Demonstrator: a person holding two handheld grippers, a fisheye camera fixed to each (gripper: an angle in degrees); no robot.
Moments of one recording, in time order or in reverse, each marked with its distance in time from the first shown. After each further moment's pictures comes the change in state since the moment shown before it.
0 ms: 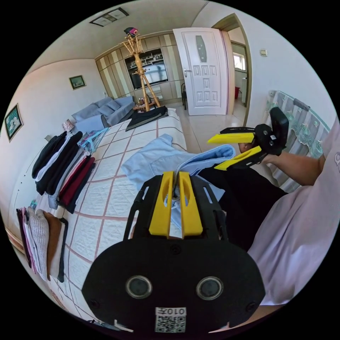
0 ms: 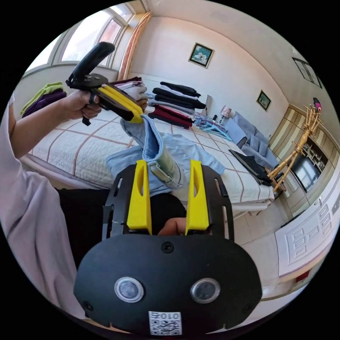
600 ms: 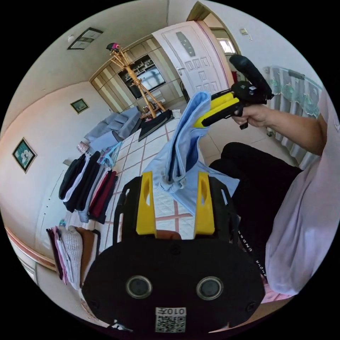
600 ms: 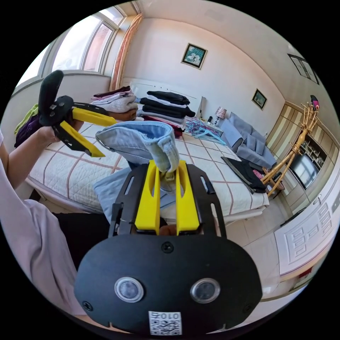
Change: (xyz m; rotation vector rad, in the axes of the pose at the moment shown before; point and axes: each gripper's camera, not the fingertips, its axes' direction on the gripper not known) left arm 0.030 -0.011 -0.040 -0.010 -0.220 0.192; right arm 0.061 -0.021 -0.033 0.035 0.010 0.075
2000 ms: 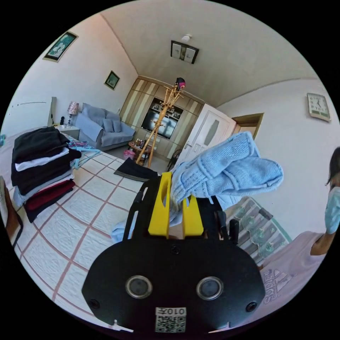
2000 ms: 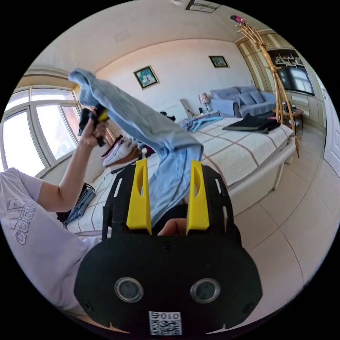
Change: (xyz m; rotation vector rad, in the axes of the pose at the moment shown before) left arm -0.316 0.029 -0.018 0.515 0.528 -0.762; right arm 0.196 0.121 0.002 0.114 -0.343 0.563
